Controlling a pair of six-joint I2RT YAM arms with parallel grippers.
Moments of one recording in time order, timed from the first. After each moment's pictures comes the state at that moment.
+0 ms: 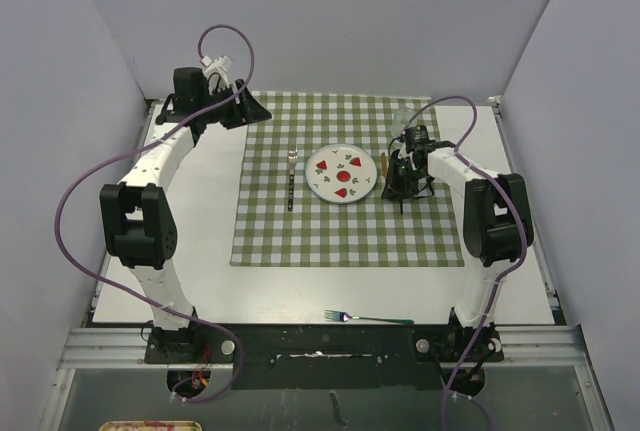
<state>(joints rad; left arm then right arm) -0.08 1.89 1.63 -0.27 0.66 -0.43 0.20 1.91 1.32 -0.60 -0.21 0.35</state>
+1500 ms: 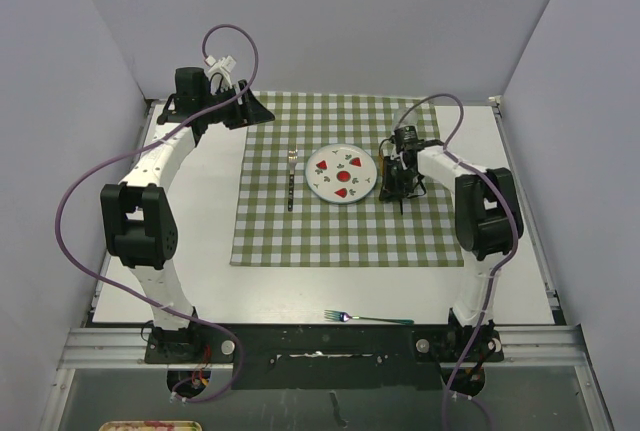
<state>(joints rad) -0.09 1.89 1.63 -0.27 0.71 -0.41 0.24 1.99 1.37 -0.60 -0.14 0.32</state>
